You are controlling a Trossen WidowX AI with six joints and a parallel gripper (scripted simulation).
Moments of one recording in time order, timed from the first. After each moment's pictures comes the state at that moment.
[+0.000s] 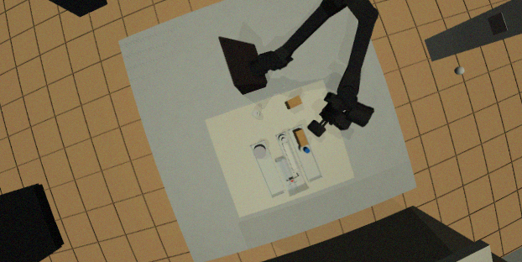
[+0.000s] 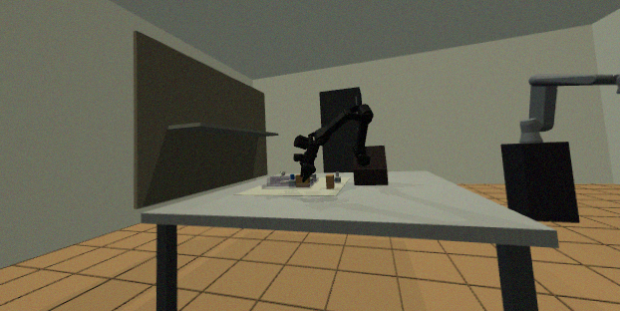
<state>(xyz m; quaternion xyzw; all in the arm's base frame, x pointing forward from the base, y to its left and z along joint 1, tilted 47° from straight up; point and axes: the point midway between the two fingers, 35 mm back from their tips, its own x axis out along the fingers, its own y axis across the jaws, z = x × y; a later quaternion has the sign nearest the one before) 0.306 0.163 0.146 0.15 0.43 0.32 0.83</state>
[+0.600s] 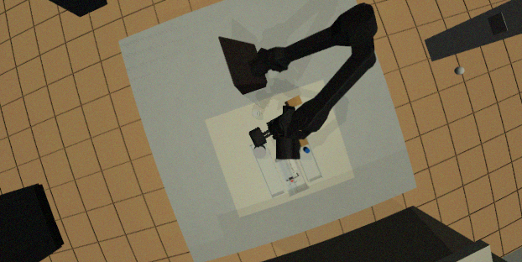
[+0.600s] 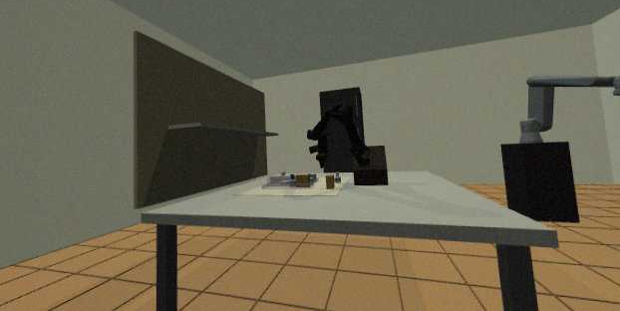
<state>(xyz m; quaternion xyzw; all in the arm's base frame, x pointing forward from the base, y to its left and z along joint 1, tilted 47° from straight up) 0.259 -0.039 0.004 0.15 0.62 0.20 0.75</state>
